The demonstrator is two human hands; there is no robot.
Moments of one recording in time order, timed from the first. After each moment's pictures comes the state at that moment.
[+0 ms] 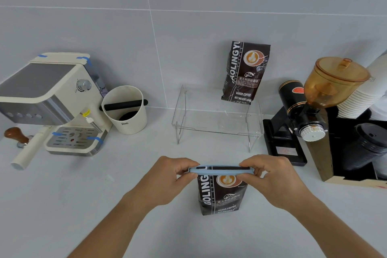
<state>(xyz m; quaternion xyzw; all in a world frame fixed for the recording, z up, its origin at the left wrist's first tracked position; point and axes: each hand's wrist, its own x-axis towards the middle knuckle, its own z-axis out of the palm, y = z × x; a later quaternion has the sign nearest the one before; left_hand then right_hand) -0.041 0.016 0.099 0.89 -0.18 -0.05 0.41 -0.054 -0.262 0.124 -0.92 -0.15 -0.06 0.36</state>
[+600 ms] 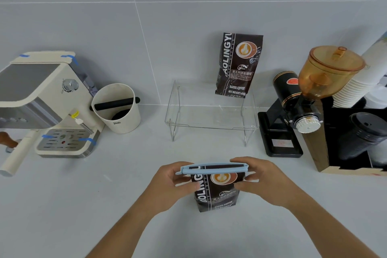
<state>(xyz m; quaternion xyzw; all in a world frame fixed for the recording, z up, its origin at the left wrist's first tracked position) -0.045 0.000 0.062 0.75 -0.05 -0.16 0.64 -0.045 -0.279 0.079 -0.87 -0.09 0.15 0.46</state>
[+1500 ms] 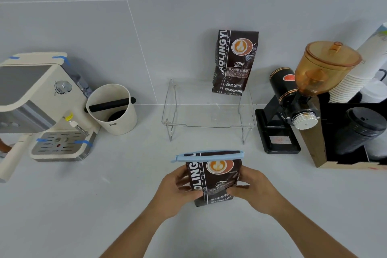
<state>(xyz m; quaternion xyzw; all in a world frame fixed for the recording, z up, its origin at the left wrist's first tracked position) -0.045 -0.011 0.018 0.73 0.01 -0.18 0.66 -0.056 -0.267 0.024 -0.81 -0.01 0.17 0.56</state>
